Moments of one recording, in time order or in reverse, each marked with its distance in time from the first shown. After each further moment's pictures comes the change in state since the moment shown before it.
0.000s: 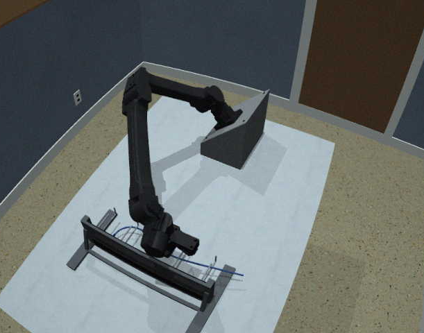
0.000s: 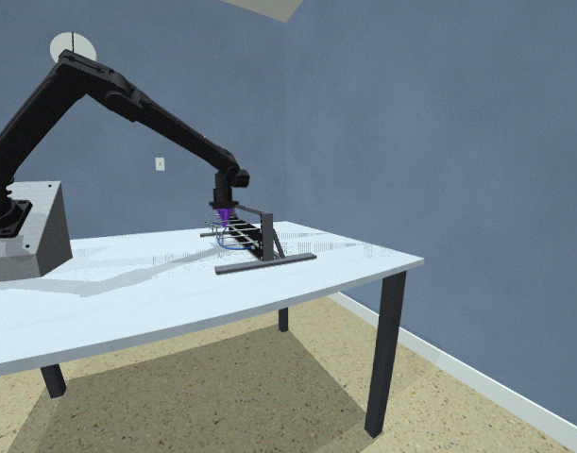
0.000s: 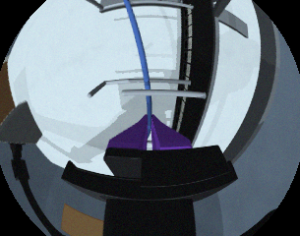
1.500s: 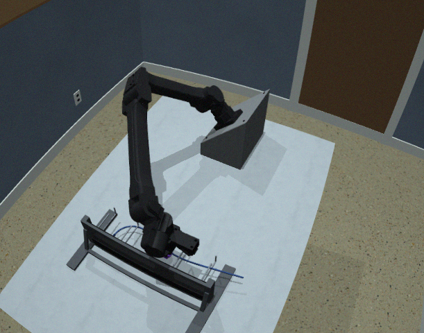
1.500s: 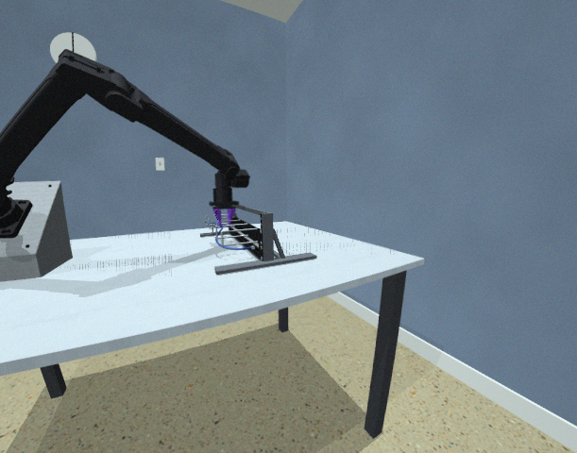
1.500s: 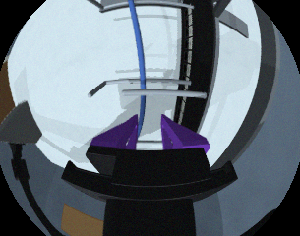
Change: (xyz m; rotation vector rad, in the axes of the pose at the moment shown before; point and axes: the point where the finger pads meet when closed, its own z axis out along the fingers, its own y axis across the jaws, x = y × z) arm 0.000 0.000 0.000 -0.001 0.000 -0.001
